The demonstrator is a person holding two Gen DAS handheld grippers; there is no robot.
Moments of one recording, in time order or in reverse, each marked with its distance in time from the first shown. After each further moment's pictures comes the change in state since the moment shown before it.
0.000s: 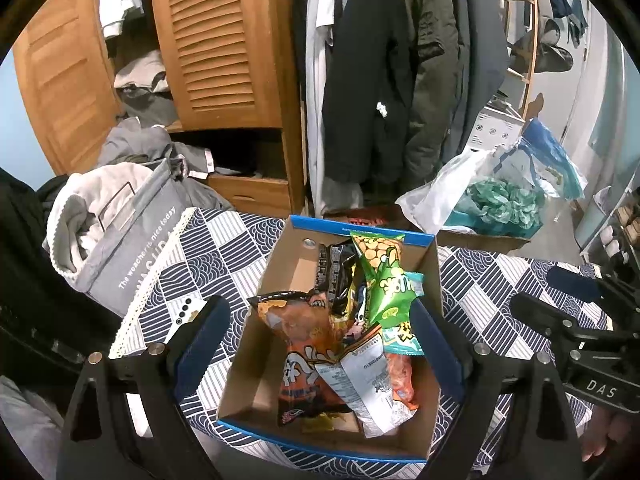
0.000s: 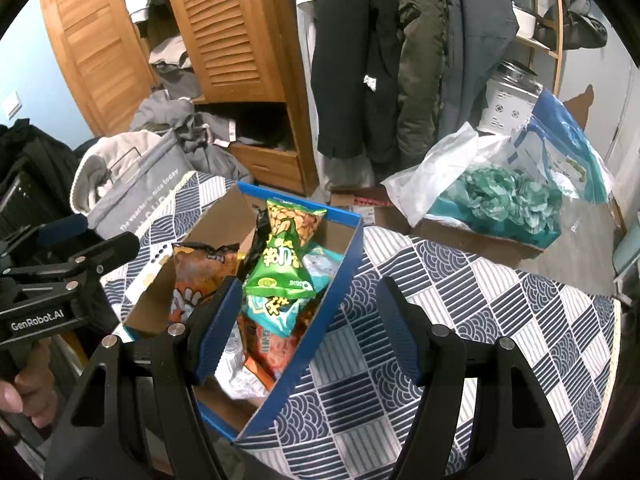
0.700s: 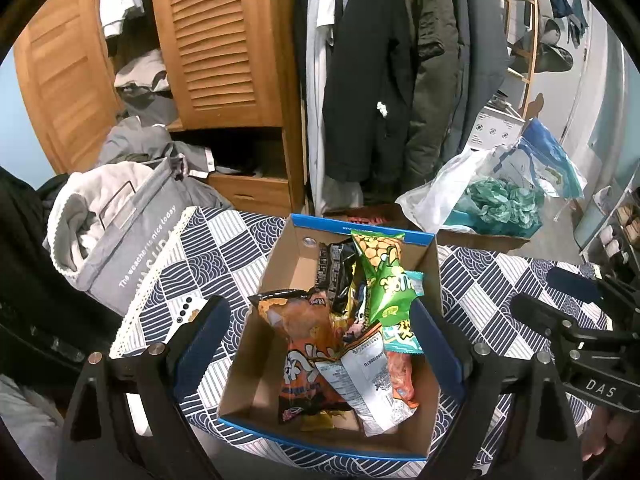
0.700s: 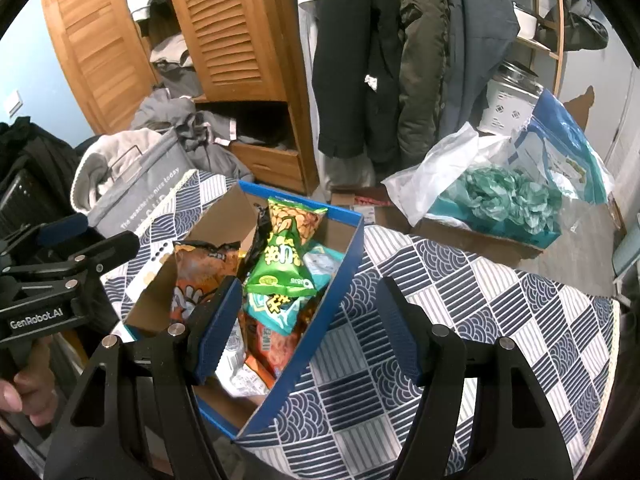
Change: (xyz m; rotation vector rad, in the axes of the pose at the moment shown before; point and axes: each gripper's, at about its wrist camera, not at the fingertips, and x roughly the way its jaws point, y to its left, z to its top) left arm -0.001 0.002 -0.002 -0.004 0.003 0.001; right arm 0.000 0.003 -0.002 0.003 0.000 -0.002
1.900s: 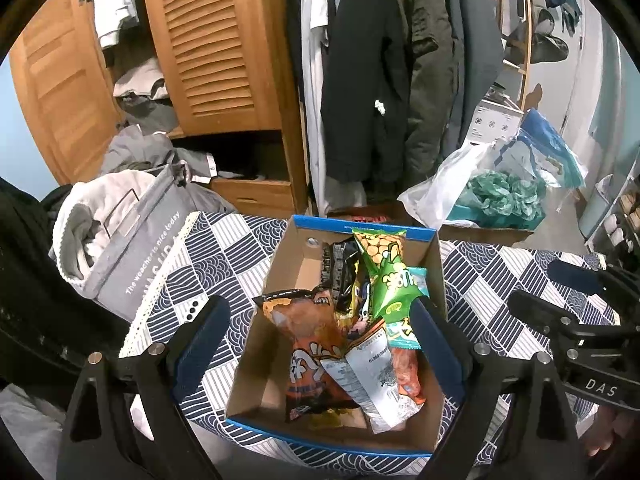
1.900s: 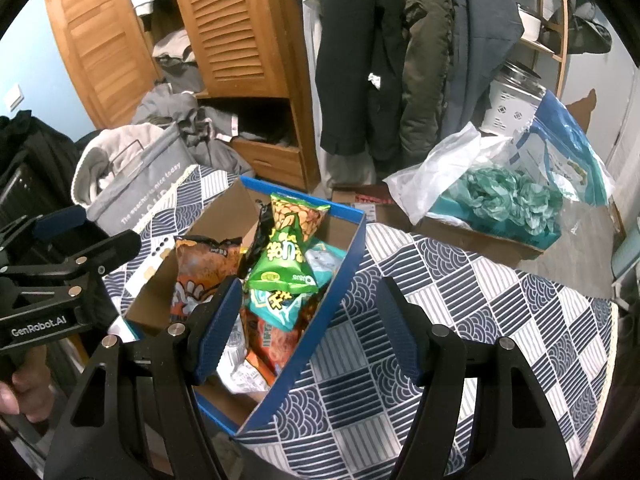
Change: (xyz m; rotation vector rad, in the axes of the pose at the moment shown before) left arm -0.004 -0.002 0.001 0.032 -0.003 0.017; right arm 0.000 0.002 -0.001 -0.003 0.003 -0.003
